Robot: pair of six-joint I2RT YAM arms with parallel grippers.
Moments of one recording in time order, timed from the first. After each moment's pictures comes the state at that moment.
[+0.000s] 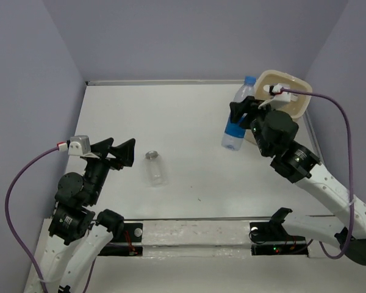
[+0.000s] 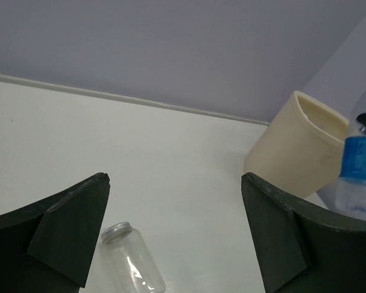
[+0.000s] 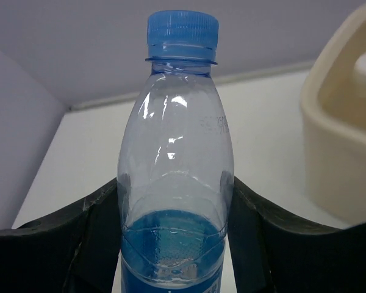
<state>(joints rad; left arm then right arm) -0.45 0.30 0.73 -0.29 -0.18 -0.41 0.75 1.01 1.09 -0.25 0.54 0.48</state>
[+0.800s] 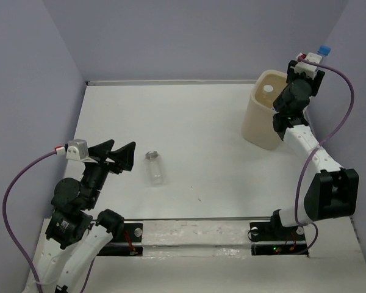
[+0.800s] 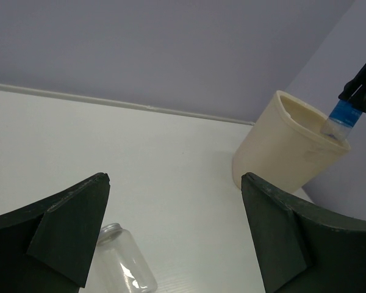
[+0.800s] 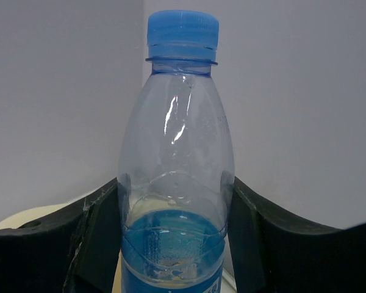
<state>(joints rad) -0.50 0.26 0.73 -0.30 -0.19 -0.40 0.12 1.44 1.18 0.64 0.81 -0.39</state>
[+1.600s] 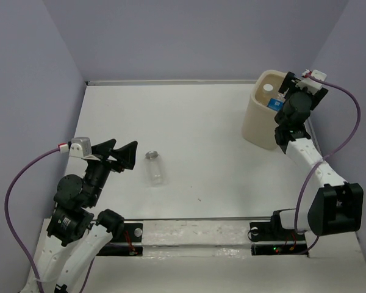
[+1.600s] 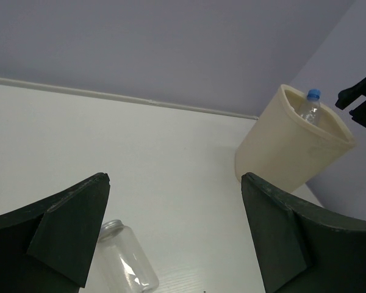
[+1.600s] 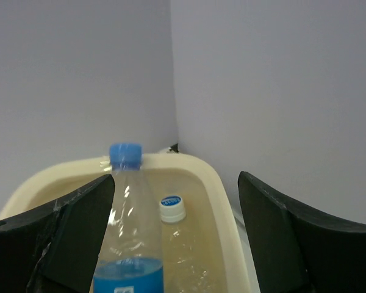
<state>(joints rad) -0.51 0.29 0.73 -0.30 -0.19 -0.40 0.10 1.34 0.96 0.63 0.72 -0.13</state>
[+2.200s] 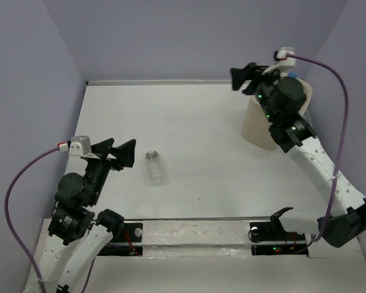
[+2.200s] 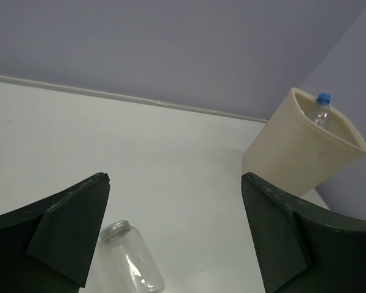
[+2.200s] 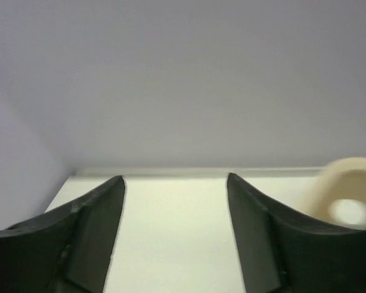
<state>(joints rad) -0.48 0.29 0.73 -0.30 -0.19 -0.40 0.29 1.17 1.32 0.08 0.20 0.27</state>
